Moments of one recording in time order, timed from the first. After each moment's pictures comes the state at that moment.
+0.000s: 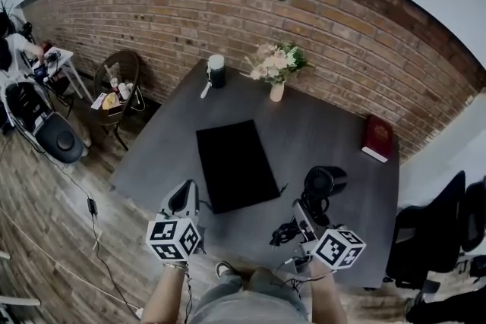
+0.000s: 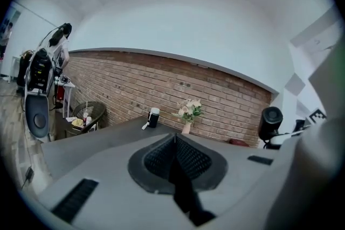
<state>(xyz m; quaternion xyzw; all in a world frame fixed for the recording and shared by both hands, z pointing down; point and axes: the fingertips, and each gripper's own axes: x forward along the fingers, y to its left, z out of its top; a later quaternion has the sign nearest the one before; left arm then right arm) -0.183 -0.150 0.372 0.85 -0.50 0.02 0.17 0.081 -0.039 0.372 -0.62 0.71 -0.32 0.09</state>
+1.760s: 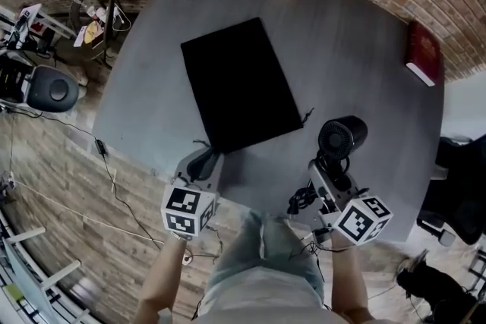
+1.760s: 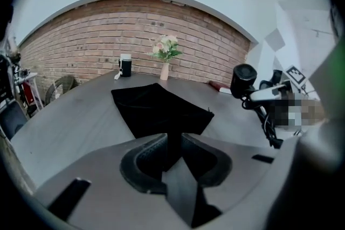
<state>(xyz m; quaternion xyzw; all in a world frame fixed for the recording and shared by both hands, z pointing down) -0.110 -0.120 0.552 0.88 -0.34 0.26 0.21 0.094 -0.041 0.503 -0.59 0.68 -0.43 0.05</state>
